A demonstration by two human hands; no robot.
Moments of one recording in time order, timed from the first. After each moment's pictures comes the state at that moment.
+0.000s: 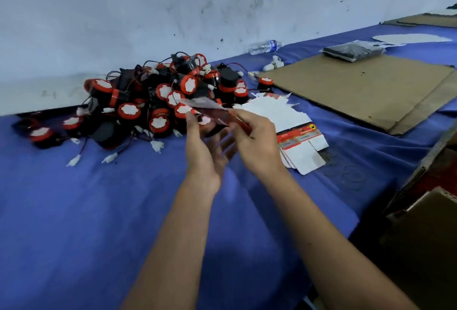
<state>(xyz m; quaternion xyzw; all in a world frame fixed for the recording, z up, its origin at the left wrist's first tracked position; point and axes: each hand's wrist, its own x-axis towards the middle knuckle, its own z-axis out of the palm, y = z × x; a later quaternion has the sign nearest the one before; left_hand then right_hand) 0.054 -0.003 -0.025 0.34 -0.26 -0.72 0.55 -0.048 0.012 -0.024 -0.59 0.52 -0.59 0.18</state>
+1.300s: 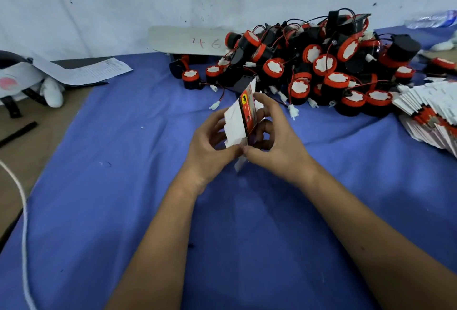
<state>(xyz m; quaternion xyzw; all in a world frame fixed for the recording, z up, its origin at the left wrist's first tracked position) 0.322 0.031 -0.080 0.46 -0.58 -0.35 0.58 0.154 -0.002 -0.072 -0.72 0.36 -0.43 0.41</state>
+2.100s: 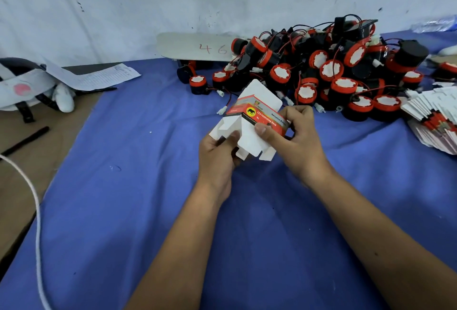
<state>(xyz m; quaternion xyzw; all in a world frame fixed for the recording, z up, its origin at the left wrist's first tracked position) 0.303 0.026 -0.084 0.47 -0.35 -0.47 0.66 0.154 -0.012 -0.069 -0.66 0.42 -0.51 0.35</state>
